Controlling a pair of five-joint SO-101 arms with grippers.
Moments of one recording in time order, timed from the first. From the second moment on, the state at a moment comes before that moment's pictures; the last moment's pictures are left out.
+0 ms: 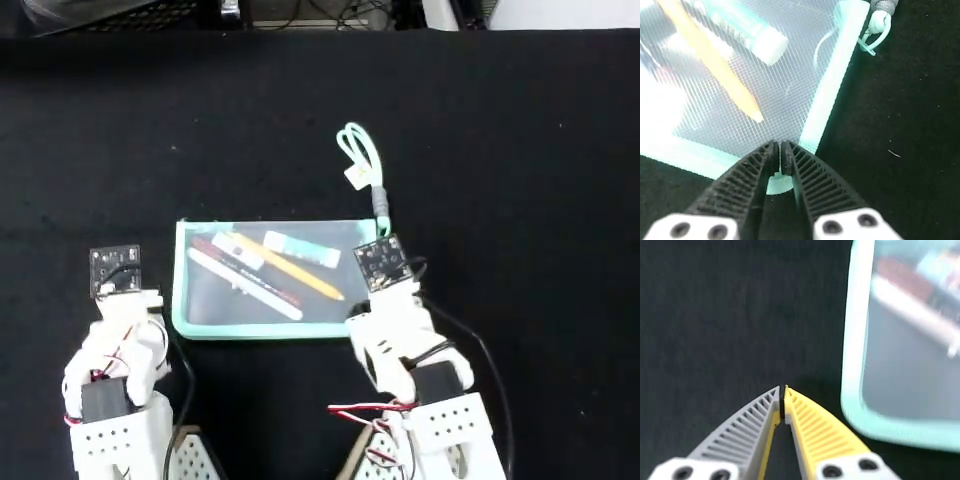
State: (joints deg) left arm -17.2 -103.9 96.3 71.4 -6.0; right arm -13.2 -87.3 97.2 53.0 6.4
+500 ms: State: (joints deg) left arm -17.5 -103.9 96.3 72.7 -5.7; right arm -13.2 -87.3 97.2 53.0 6.4
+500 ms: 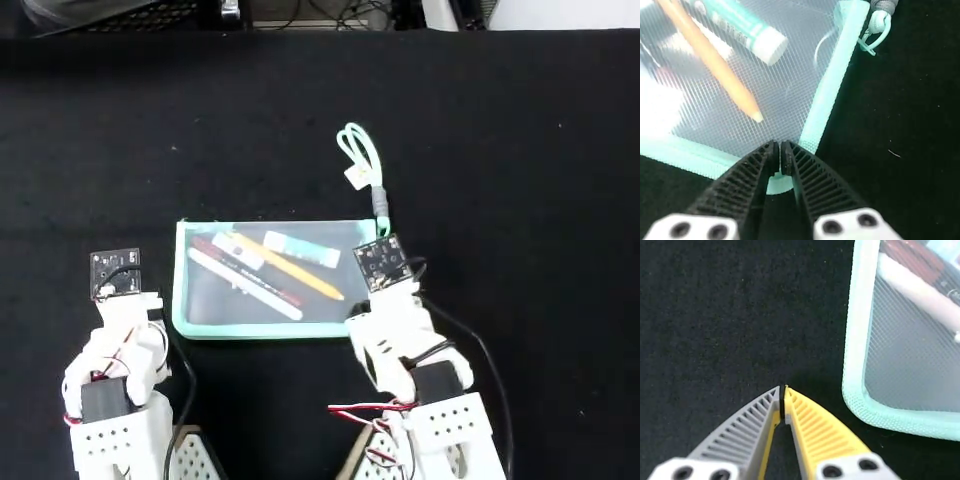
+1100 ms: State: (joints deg) left arm -17.5 -103.9 96.3 72.7 -5.7; right arm -13.2 -91.0 97.2 55.6 6.4
